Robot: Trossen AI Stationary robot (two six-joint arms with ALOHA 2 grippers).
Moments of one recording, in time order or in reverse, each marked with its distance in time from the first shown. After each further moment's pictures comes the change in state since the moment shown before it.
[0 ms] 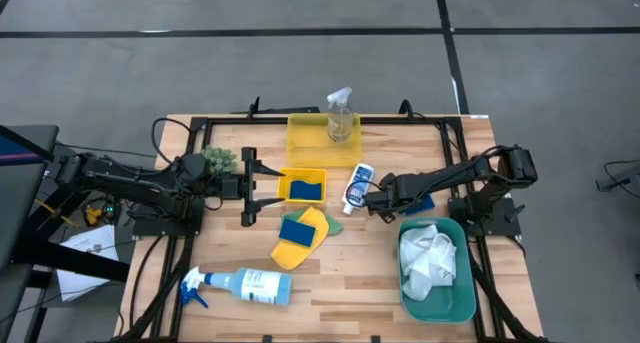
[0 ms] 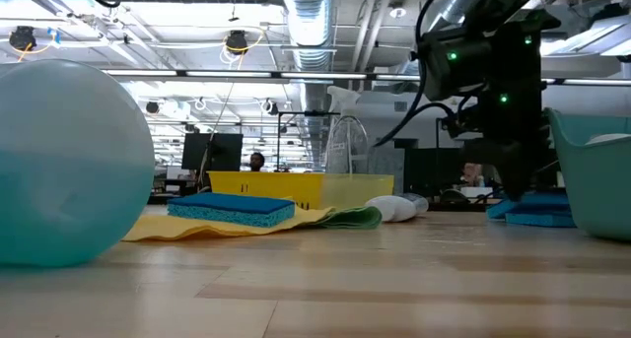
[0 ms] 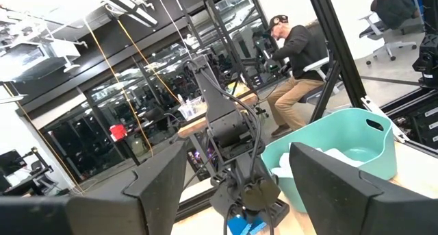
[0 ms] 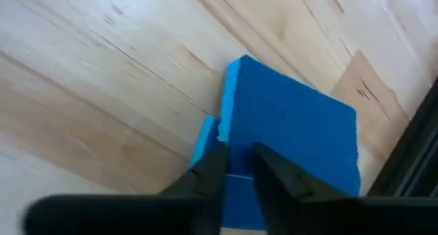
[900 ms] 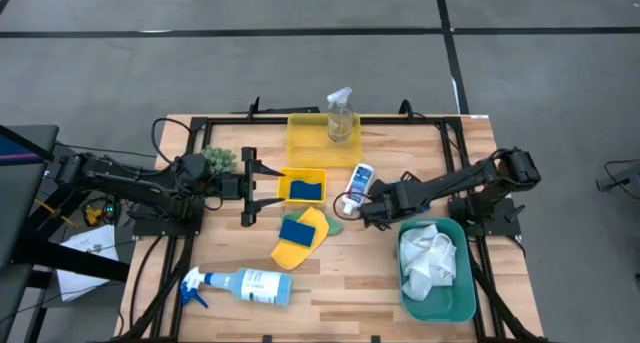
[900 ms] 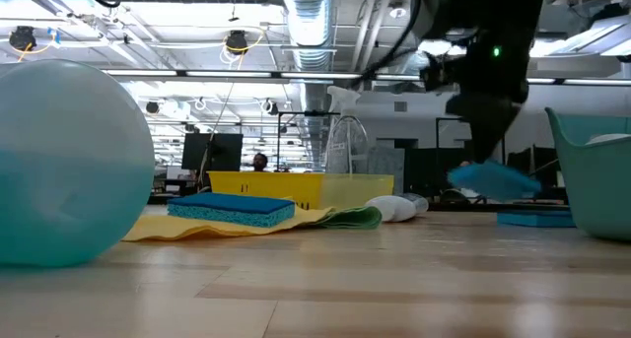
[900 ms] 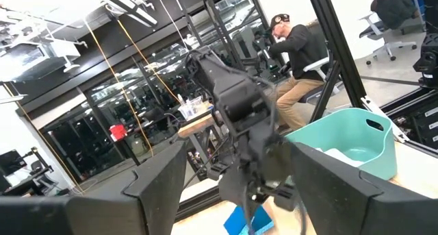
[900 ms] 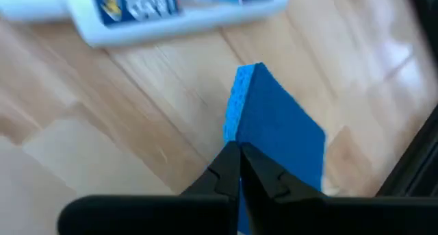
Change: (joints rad) left arm 0.000 0.000 0.000 0.000 0.000 0.000; right arm 0.150 -0.006 0.174 -0.065 0.141 -0.113
